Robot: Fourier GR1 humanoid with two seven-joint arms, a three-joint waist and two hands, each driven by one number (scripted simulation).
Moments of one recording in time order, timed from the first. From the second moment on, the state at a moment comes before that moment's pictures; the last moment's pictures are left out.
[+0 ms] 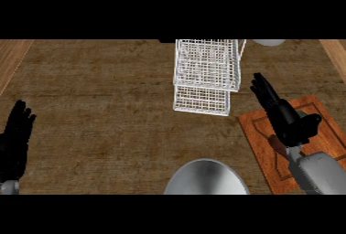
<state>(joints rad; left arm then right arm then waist) 0.06 0.45 0.01 -1.54 0.25 0.33 0.04 -0.27 -0.45 0.33 -1.38 -0.37 -0.12 -0.11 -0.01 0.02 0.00</state>
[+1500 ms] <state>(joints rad) 0.07 0.49 -0.05 -1.39 0.26 0.09 0.12 -0.20 -0.97 0.38 -1.40 0.26 0.32 -0.37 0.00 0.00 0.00</state>
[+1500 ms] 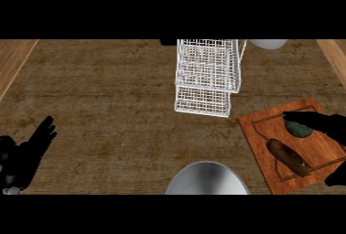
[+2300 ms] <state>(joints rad) 0.06 0.45 0.01 -1.34 0.22 0.03 0.10 -0.20 -0.90 0.34 -1.62 0.39 0.58 0.05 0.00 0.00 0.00</state>
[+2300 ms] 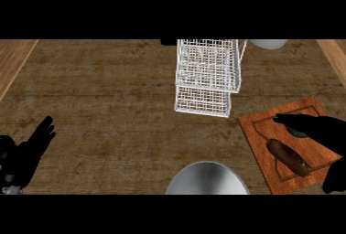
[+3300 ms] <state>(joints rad) 0.06 0.38 0.09 -1.36 0.14 -0.04 0.13 -0.19 -0.78 0.17 -1.40 0.63 0.68 -0.19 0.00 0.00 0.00</state>
